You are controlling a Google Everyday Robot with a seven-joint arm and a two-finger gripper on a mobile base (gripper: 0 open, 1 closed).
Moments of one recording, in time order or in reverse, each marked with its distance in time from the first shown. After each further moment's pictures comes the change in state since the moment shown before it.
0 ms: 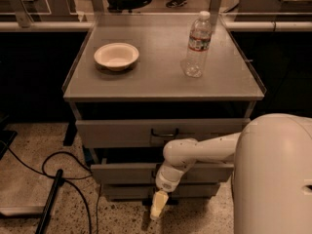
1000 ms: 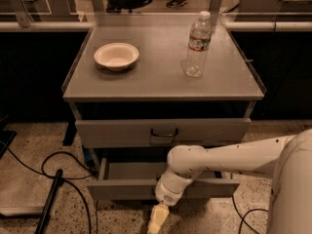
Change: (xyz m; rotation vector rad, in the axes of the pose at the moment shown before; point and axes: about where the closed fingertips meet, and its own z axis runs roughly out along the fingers) arm -0.001 0.087 -0.030 -0.124 -0.051 0.029
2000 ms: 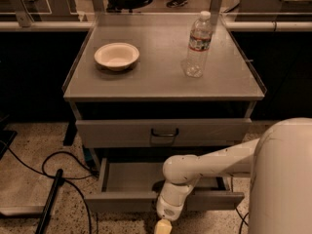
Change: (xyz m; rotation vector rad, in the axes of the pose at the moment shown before) arm 0.038 0.035 0.035 -0.133 0.133 0.056
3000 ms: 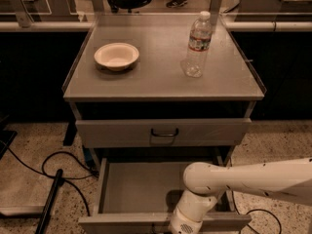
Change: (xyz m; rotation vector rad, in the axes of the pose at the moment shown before) arm 0.034 0.093 -0.028 -0.162 -0.080 0.041
